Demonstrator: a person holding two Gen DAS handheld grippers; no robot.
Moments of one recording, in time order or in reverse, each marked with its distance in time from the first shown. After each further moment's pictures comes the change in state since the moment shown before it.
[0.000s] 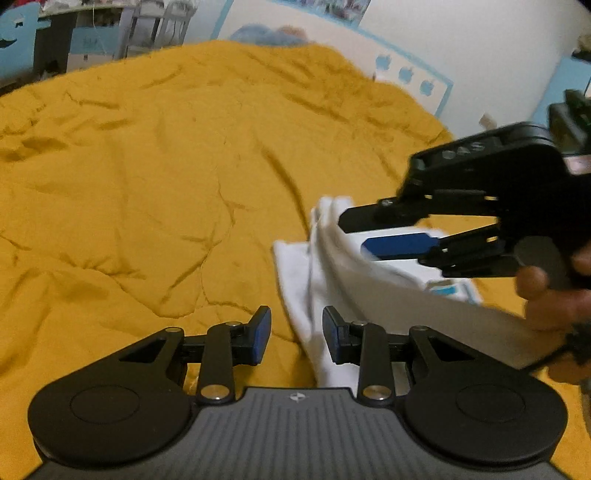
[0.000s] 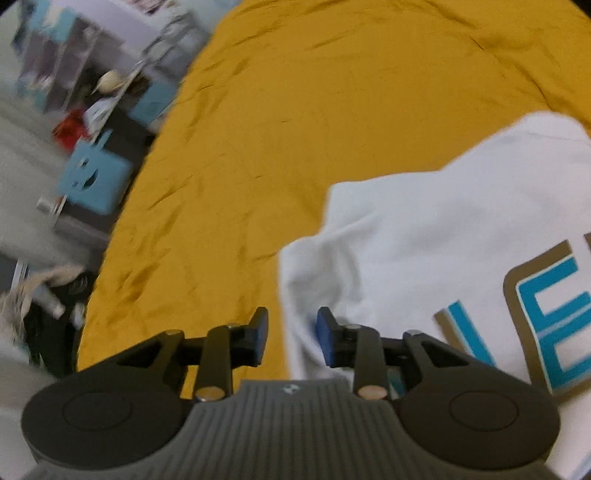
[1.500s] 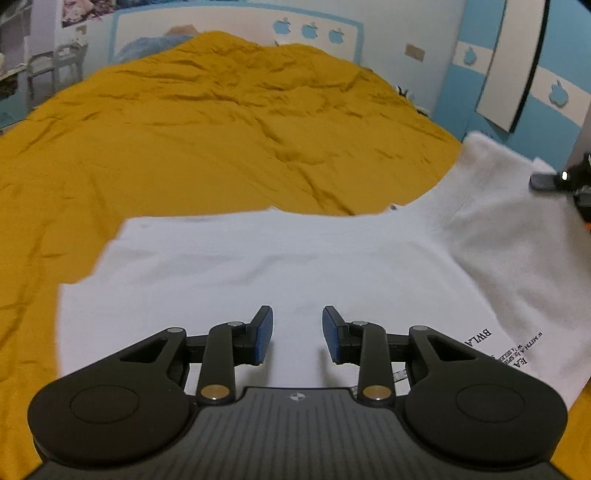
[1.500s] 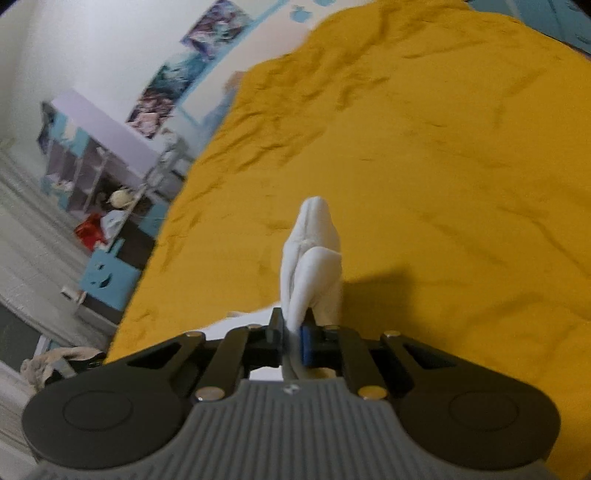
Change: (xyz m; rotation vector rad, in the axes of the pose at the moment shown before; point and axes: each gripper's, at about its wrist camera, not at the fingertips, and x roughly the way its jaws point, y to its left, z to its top) left arm 0.072 -0.164 -0.017 0.313 0.073 -0.021; right arm -0.285 -0.306 0.013 0.089 -0.347 0.084
